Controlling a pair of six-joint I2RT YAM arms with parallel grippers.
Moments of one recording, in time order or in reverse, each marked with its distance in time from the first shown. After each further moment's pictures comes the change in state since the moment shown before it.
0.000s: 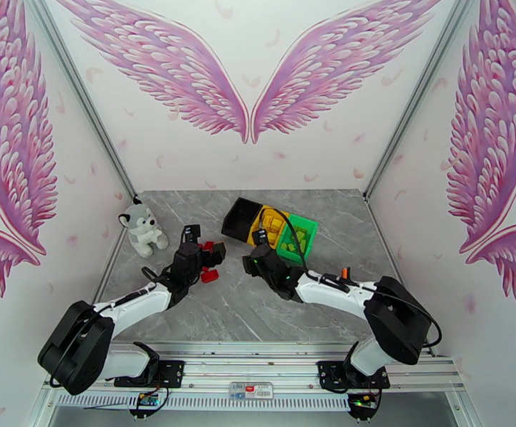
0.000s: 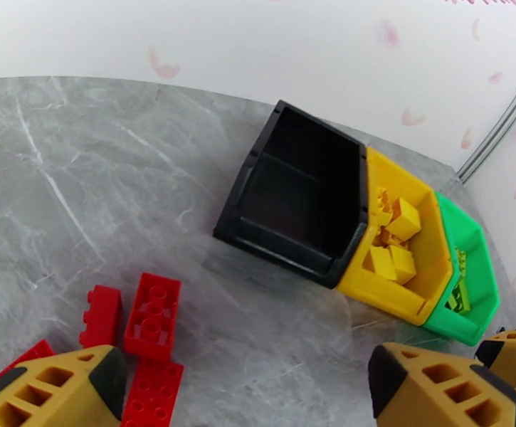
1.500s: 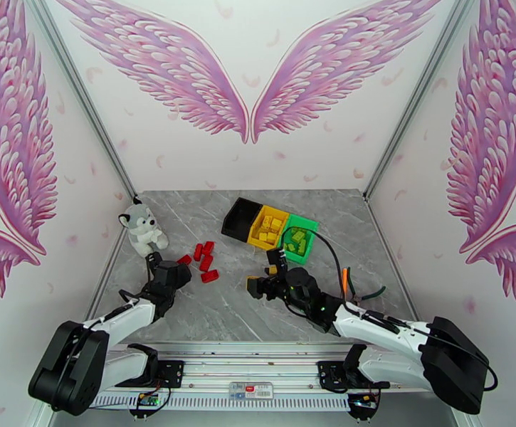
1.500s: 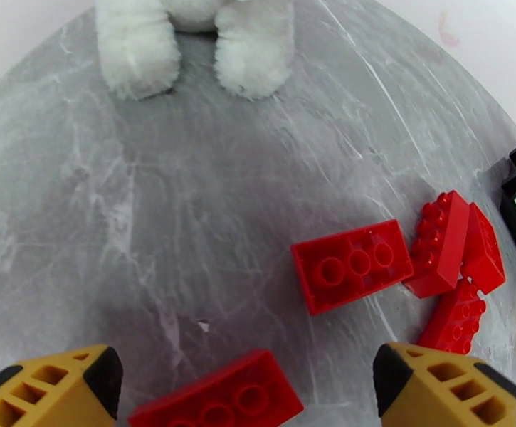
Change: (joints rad) left arm 0.251 -0.064 -0.198 -0.213 -0.122 -0.222; right arm 0.009 -0.403 -0.356 0.259 -0.347 0.057
